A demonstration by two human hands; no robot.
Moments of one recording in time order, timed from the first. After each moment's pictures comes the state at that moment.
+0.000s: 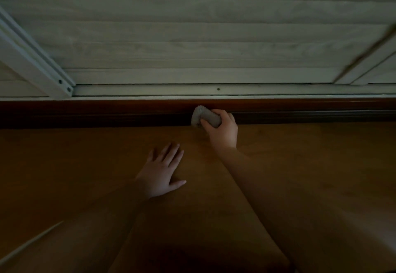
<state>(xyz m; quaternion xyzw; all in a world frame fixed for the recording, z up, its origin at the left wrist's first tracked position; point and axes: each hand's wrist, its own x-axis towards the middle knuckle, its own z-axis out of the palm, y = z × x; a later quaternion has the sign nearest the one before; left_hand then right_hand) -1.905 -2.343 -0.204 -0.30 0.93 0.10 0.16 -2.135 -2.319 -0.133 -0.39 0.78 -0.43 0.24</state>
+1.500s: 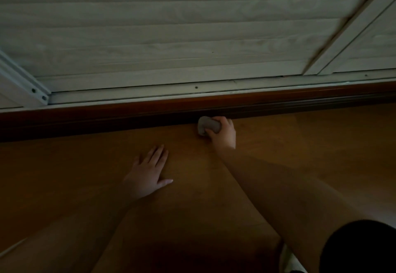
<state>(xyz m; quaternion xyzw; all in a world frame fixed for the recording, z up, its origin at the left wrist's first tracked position) -1.916 -2.337 -0.187 -0.32 0.91 0.12 0.23 -2.186 -2.281 -0.166 -0.37 0.81 -0.39 0.25</state>
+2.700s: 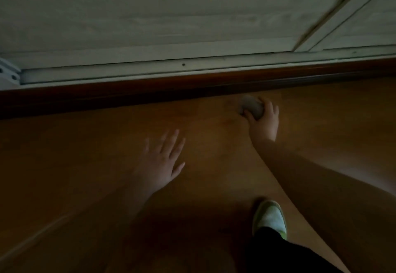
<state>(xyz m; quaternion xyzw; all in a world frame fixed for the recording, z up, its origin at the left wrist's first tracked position) -1.955 -2.271 -0.116 -0.26 0.94 0.10 0.18 -2.260 -2.188 -0.095 -0.27 0.89 -0.33 0.14</state>
